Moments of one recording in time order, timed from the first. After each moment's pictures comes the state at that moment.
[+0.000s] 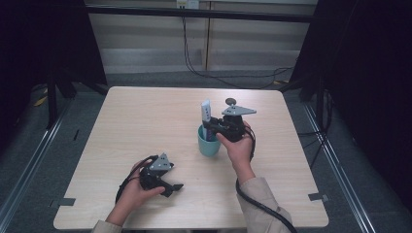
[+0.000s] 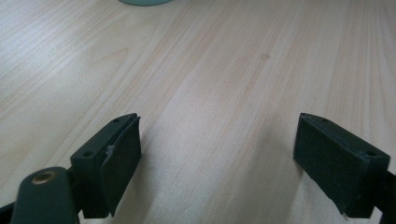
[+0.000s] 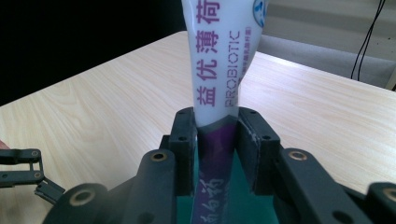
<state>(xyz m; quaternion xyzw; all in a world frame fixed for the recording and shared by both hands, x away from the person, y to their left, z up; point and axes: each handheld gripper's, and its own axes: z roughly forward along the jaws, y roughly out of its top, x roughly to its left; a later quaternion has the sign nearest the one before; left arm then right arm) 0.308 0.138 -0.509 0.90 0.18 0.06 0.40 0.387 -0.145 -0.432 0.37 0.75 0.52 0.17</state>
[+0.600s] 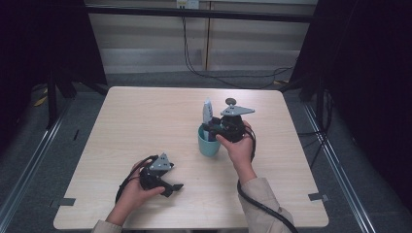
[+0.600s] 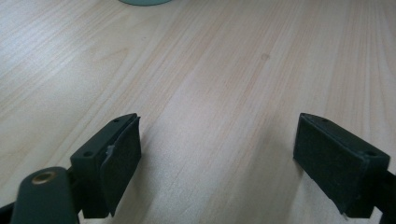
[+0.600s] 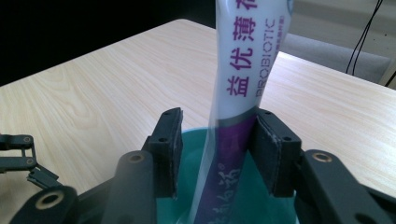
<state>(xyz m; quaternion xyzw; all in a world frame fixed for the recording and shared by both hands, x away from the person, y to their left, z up) 0.308 0.138 -0.509 0.90 0.18 0.06 0.40 0.387 -0.145 -0.431 0.36 0.77 0.50 0.18</state>
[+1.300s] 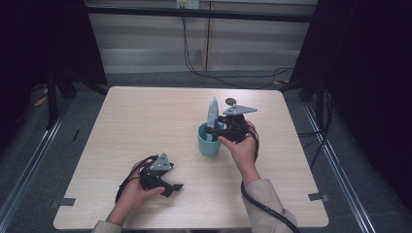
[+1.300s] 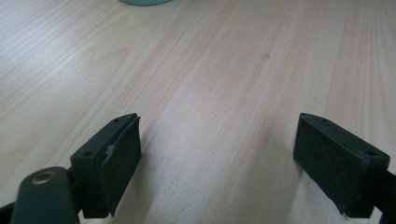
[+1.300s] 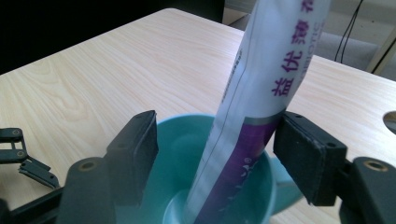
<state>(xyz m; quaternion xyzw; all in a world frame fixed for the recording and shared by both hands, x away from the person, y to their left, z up) 0.308 0.138 -0.509 0.90 0.18 0.06 0.40 0.384 -0.153 -0.427 0.39 0.77 0.48 0.18</state>
